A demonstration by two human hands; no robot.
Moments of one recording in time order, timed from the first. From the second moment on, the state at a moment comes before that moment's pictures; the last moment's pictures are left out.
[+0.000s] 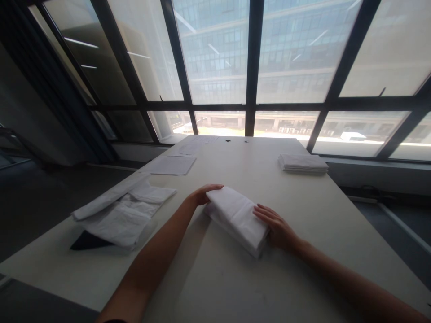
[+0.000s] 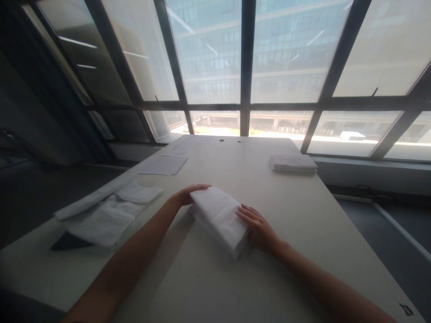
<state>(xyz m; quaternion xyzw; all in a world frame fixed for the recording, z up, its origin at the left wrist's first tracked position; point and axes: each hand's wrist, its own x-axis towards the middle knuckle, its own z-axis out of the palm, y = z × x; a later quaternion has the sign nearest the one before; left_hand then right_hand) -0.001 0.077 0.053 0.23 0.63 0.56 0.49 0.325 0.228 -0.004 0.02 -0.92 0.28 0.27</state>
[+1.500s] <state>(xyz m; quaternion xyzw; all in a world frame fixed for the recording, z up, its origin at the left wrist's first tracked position) 0.054 0.062 0.005 0.50 0.86 0.12 0.06 0.300 0.229 -0.013 -0.34 -0.92 0.18 0.12</state>
